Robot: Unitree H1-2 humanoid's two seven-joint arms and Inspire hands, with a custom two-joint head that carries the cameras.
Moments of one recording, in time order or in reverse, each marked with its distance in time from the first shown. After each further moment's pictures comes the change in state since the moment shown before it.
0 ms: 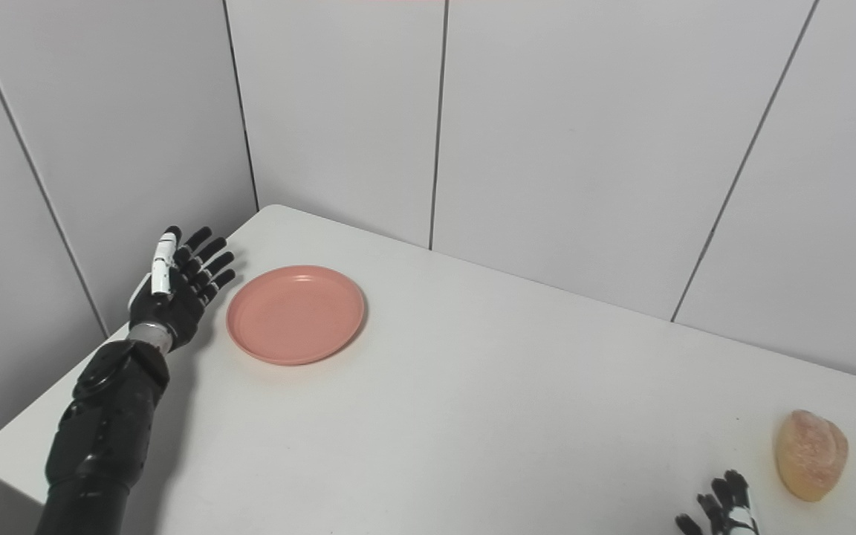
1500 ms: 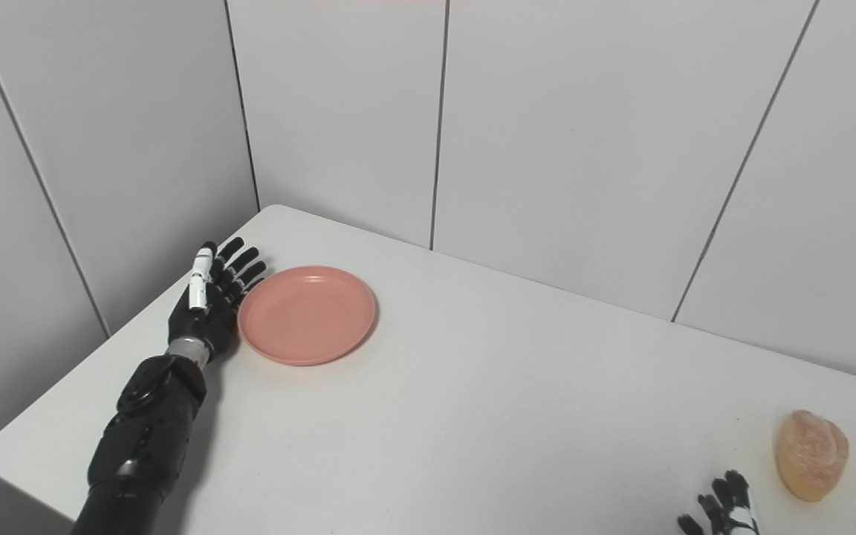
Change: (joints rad) left arm -0.044 -0.054 -0.086 0.169 0.006 -0.155 -0.057; right arm 0.000 0.002 0.000 -0.002 -0.007 0.004 -0.004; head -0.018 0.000
